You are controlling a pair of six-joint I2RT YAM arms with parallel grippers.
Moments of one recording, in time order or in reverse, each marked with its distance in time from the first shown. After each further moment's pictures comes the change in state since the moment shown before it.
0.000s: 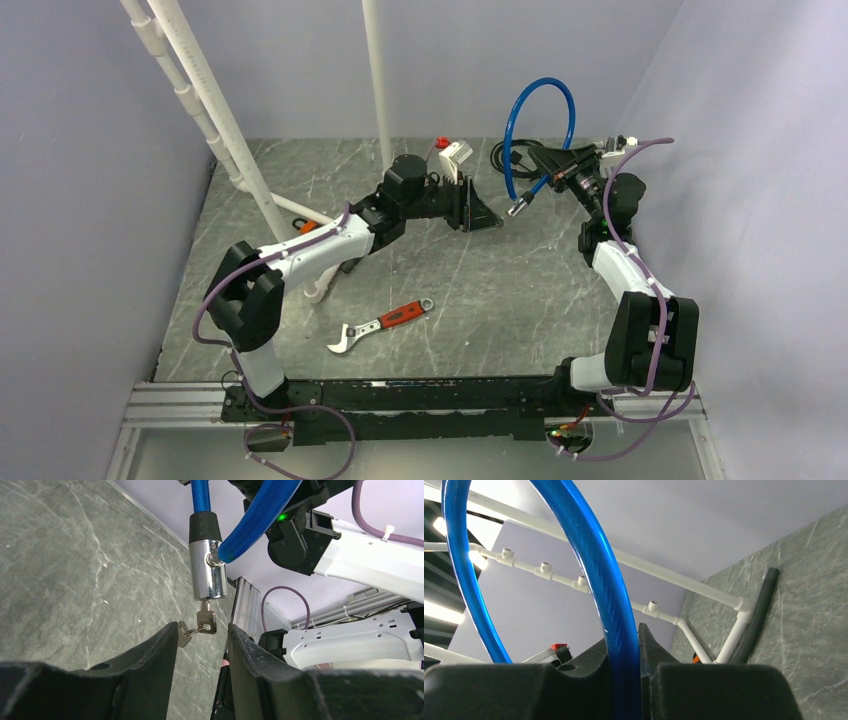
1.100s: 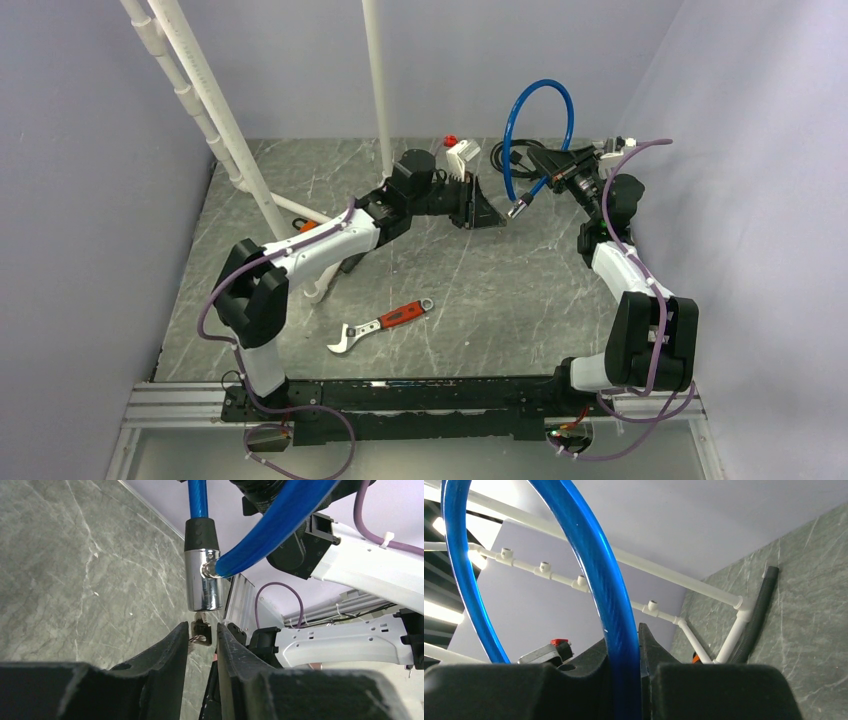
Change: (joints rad) left arm -0.011 0.034 0.087 -0.105 0.011 -0.020; right arm 0.005 0.000 -0.009 0.006 0.005 0.000
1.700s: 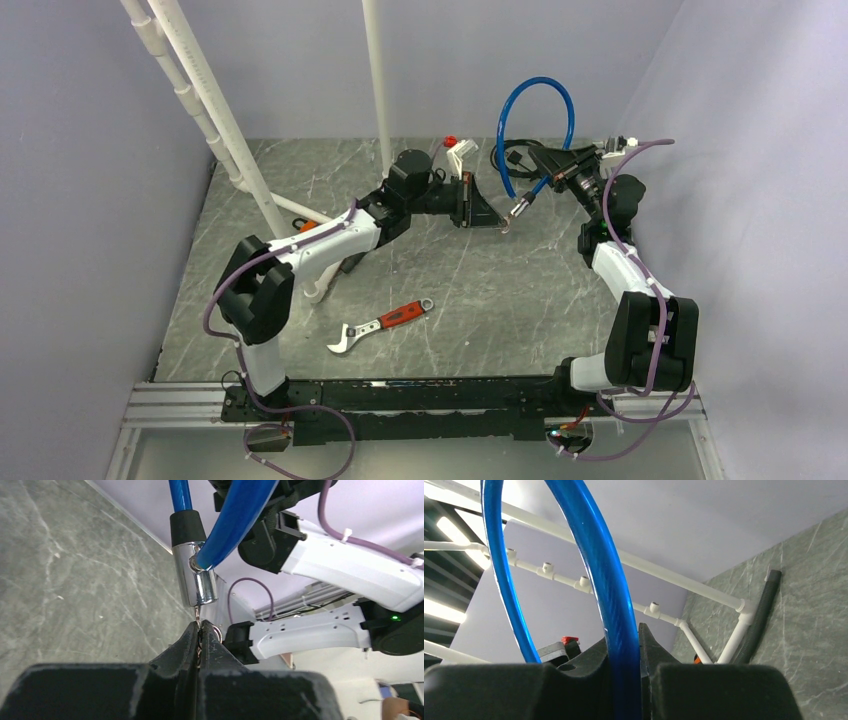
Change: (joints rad) left arm 0.014 0.023 -0.021 0.108 0.112 -0.105; right arm 0.000 0.000 0.000 0.013 0.000 0.003
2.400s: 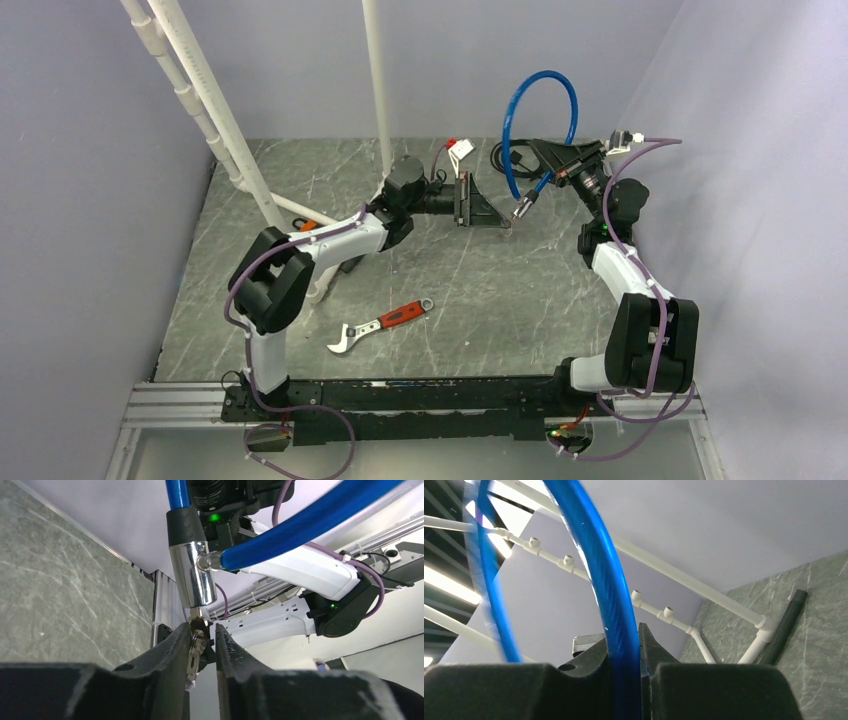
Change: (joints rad) left arm 0.025 0.100 -0.050 0.426 0.170 -0.336; right arm 0.000 -0.008 0.000 0.143 -0.010 0.042
